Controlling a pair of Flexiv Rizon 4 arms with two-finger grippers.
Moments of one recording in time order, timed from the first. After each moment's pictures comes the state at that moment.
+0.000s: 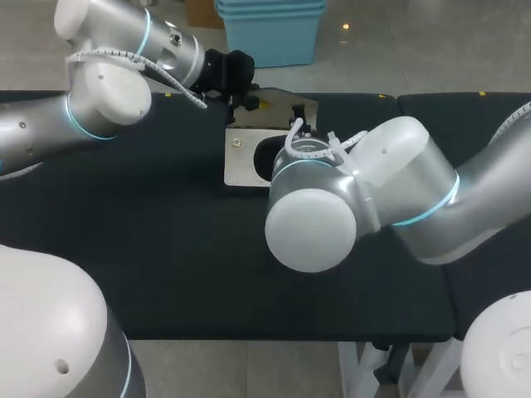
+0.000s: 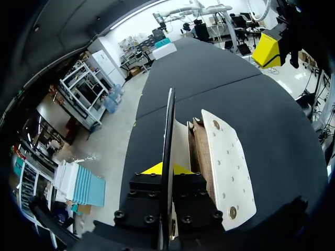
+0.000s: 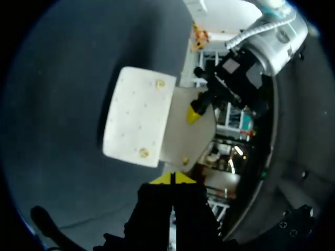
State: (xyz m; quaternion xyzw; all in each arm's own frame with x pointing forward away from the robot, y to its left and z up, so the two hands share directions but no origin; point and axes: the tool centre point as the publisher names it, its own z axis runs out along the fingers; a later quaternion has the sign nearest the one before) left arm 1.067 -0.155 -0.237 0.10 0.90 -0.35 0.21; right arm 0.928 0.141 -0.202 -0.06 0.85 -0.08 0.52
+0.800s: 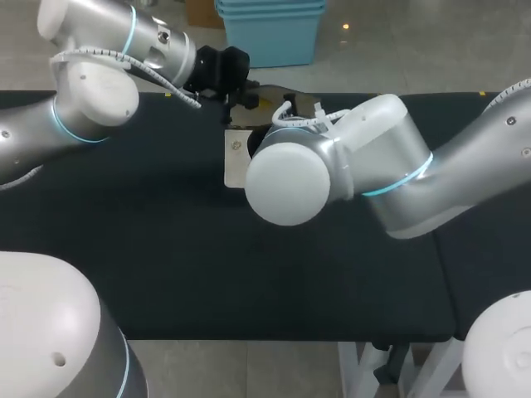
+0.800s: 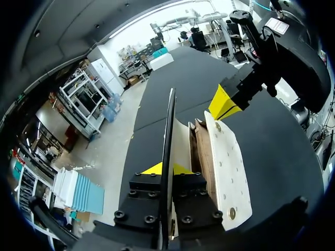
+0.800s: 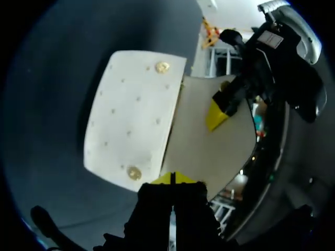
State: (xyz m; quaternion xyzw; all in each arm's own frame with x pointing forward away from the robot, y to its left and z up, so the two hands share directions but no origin) left arm 1.037 -0.156 -0.215 0.12 0.89 -0.39 0.21; right arm 0.971 0.144 -0.225 -0.06 0.87 -0.10 0.48
